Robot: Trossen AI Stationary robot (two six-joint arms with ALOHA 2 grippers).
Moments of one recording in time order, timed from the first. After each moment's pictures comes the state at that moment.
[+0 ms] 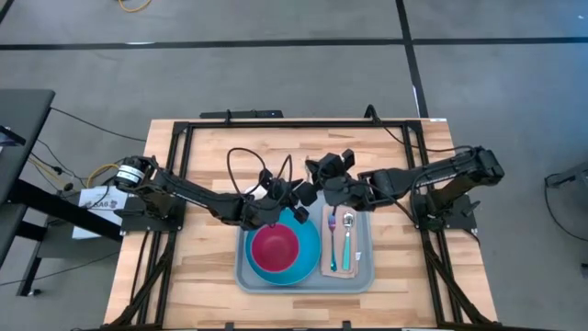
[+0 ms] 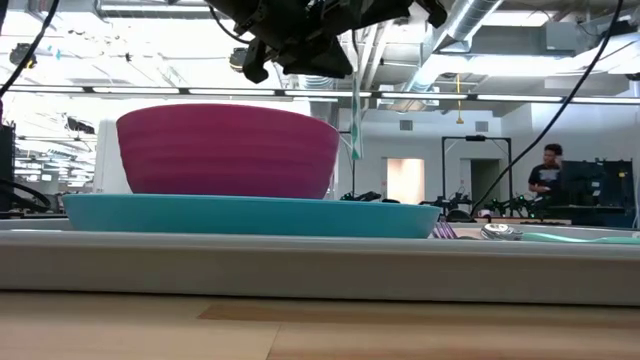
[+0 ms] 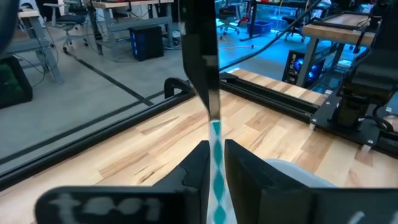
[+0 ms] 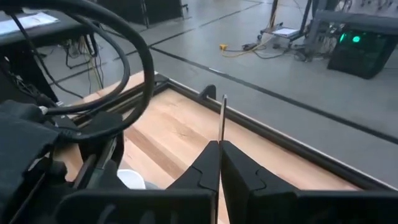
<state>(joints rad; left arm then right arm) -0.22 1.70 1.06 0.34 -0.93 -0.31 0.22 1.54 1.34 -0.38 0.90 0.51</state>
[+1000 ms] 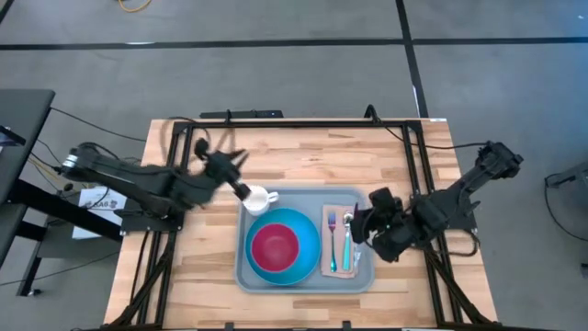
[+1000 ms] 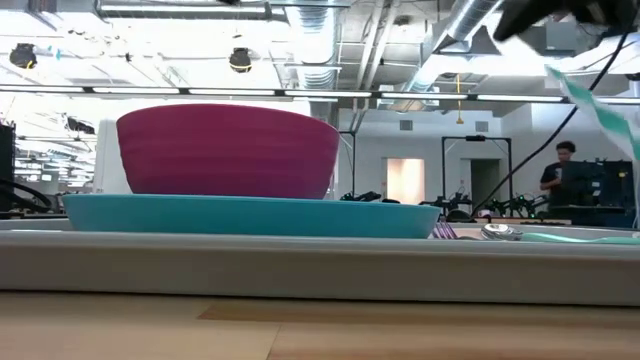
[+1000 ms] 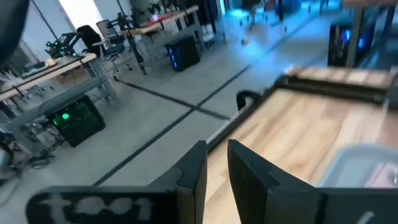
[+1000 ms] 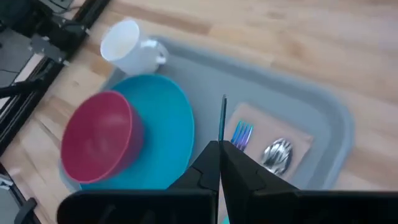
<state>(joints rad) -0.28 1.11 1.06 -0.41 -1.09 -0.18 0.61 1.34 1.21 -1.10 0.68 1.59</state>
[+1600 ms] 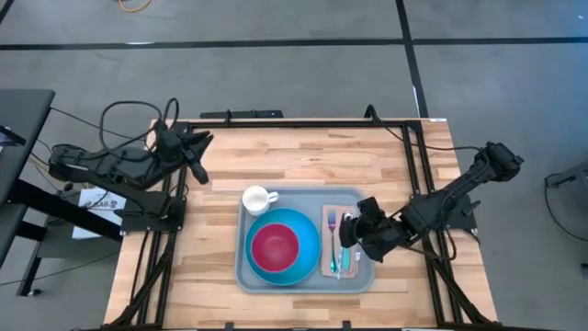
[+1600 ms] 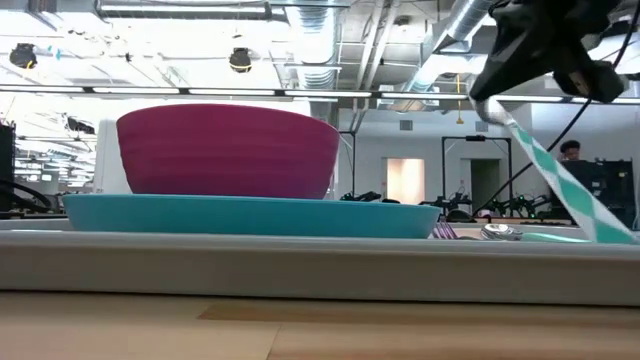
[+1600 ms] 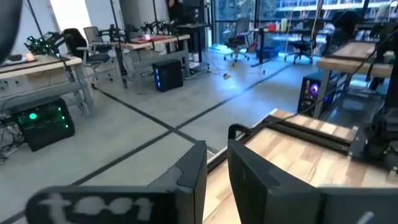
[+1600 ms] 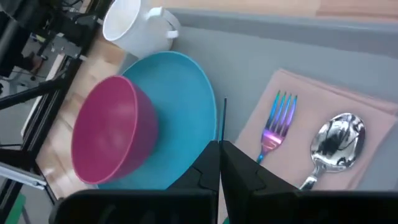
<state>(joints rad) -0.28 0.76 1.06 -0.49 -1.03 -0.15 0.57 1.35 0.90 -0.58 0.62 1.56</state>
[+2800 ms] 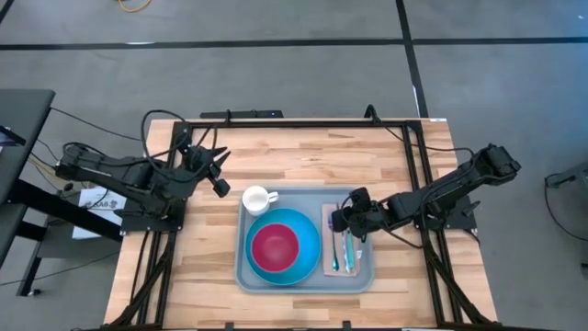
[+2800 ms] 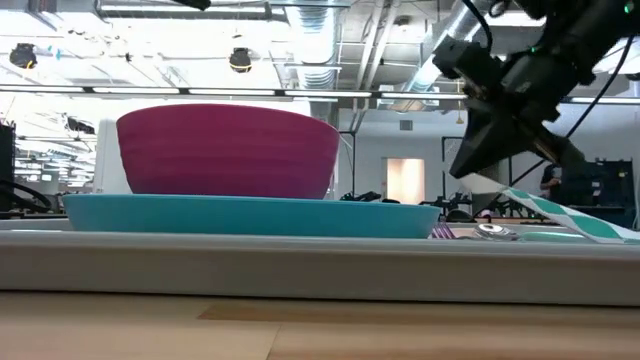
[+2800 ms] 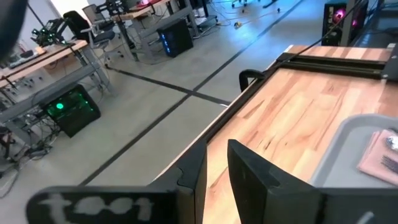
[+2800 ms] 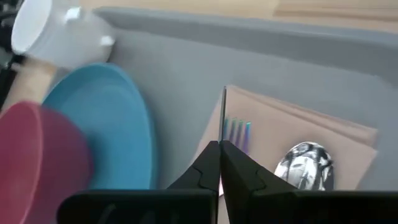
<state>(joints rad) -0.28 0.94 1.06 -0.69 -1.03 -0.26 0.35 1.40 0.70 -0.32 0.50 1.43</state>
